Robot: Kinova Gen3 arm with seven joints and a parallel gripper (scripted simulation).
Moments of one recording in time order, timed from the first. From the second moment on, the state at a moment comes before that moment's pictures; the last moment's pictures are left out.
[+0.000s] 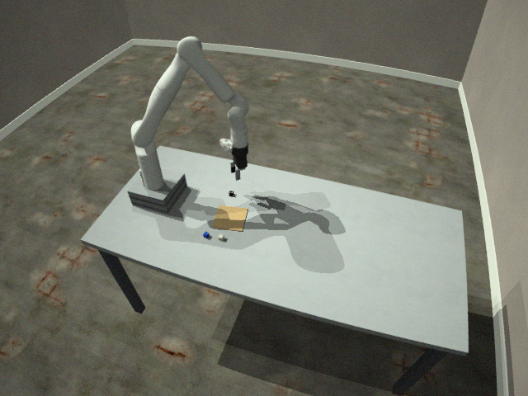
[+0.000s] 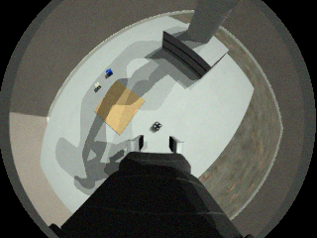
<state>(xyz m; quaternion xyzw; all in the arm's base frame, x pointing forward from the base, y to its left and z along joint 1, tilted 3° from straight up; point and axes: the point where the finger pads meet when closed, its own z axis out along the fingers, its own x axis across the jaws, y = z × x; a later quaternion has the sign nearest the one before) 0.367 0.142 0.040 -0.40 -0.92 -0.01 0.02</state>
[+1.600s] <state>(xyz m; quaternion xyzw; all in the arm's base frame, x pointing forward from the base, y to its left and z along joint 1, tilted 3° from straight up) 0.346 0.121 0.057 -0.64 -0.76 -0.02 0.02</state>
